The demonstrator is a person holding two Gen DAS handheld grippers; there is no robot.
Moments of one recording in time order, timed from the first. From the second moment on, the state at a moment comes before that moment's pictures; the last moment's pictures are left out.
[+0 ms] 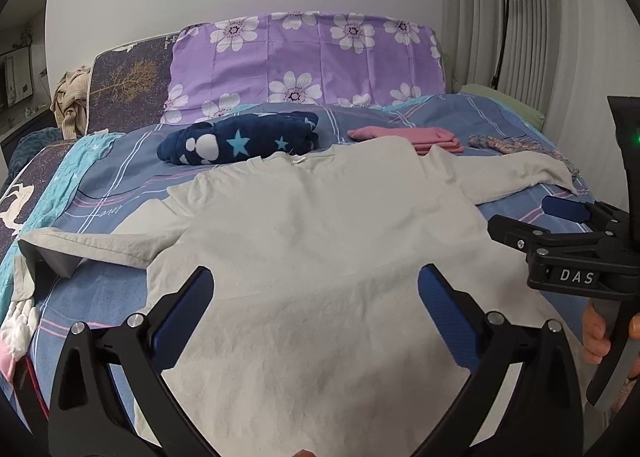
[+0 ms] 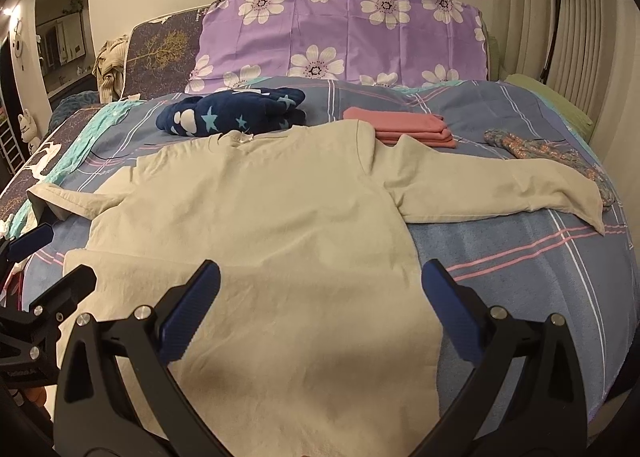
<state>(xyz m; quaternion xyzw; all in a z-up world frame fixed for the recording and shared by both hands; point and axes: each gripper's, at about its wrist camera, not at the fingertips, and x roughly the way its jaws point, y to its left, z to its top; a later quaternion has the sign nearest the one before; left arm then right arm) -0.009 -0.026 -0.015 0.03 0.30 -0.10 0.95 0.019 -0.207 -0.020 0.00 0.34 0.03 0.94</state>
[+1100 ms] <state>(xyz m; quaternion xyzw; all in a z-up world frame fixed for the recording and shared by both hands) -0.016 -0.027 -0.023 0.02 0.28 -0.11 0.95 0.013 -0.196 -0.011 -0.01 0.32 0.03 0.95</state>
